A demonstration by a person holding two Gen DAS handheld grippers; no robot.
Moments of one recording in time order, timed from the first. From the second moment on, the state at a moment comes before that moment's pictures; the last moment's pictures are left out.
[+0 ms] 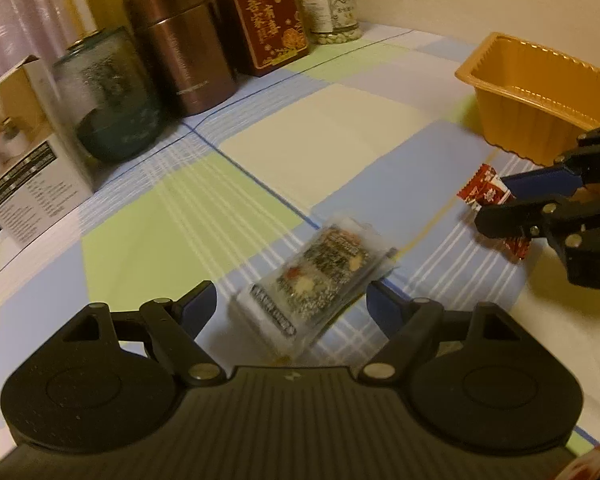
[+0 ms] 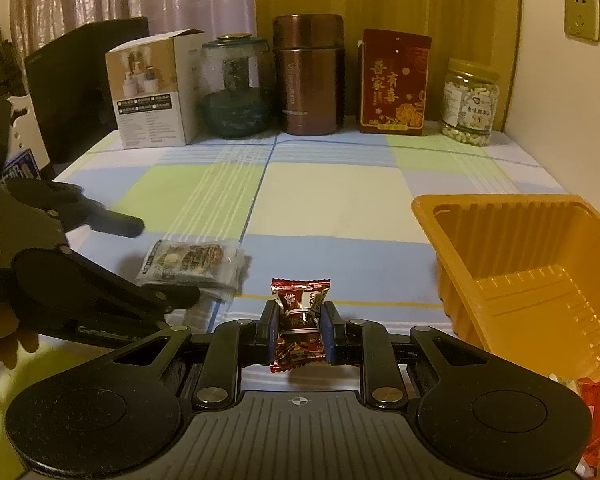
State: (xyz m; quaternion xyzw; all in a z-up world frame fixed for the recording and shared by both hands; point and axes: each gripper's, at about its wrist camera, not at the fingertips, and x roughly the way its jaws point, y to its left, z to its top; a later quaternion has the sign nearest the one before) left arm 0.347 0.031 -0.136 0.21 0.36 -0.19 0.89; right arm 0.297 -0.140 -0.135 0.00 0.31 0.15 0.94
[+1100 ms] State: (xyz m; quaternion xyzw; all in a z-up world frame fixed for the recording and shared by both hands) left arm 0.308 0.017 -0.129 0.08 0.40 -0.17 0.90; right arm 0.281 -0.150 -0.137 0.04 0.33 0.16 0.93
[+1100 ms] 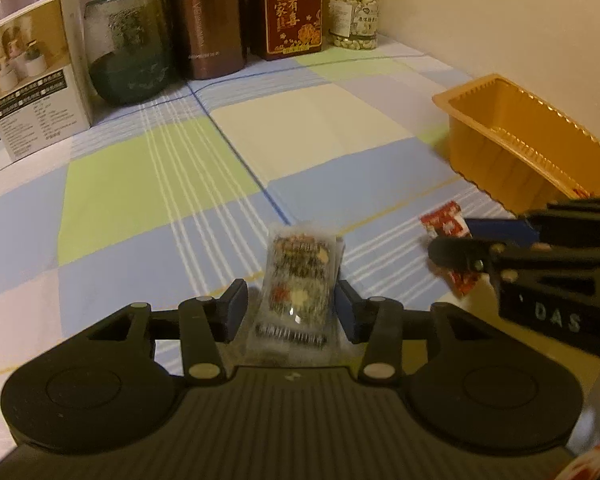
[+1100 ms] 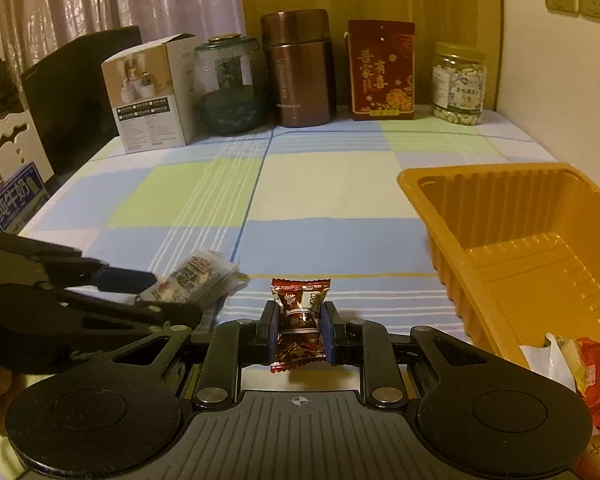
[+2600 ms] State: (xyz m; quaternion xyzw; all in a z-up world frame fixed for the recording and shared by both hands) left arm 0.074 -0.019 -0.028 -0.01 0.38 -0.05 0.92; right arm 0.079 -0.218 -0.056 0.04 0.33 0.12 0.93
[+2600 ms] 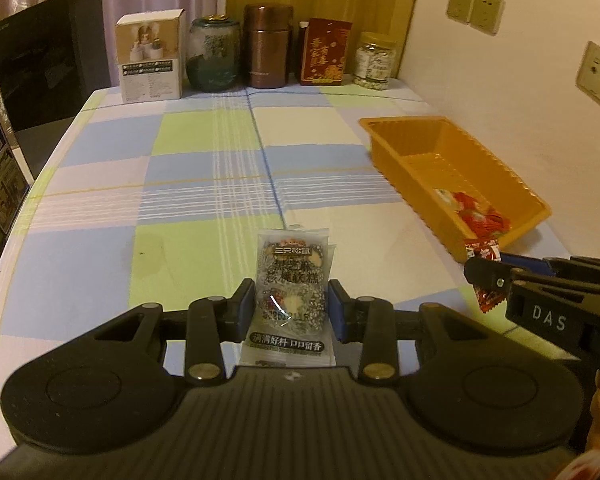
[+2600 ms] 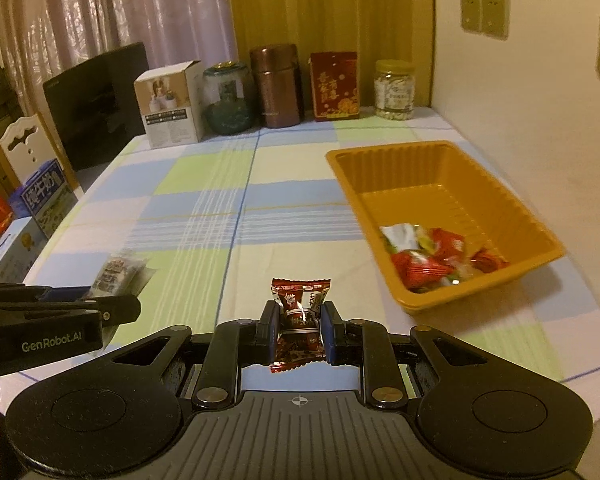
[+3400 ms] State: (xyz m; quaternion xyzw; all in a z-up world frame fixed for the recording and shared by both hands) left arm 0.062 -0.080 -0.004 0.01 0.37 -0.12 0.92; right arm 0.054 -0.295 -0.037 0.07 0.31 0.06 0.95
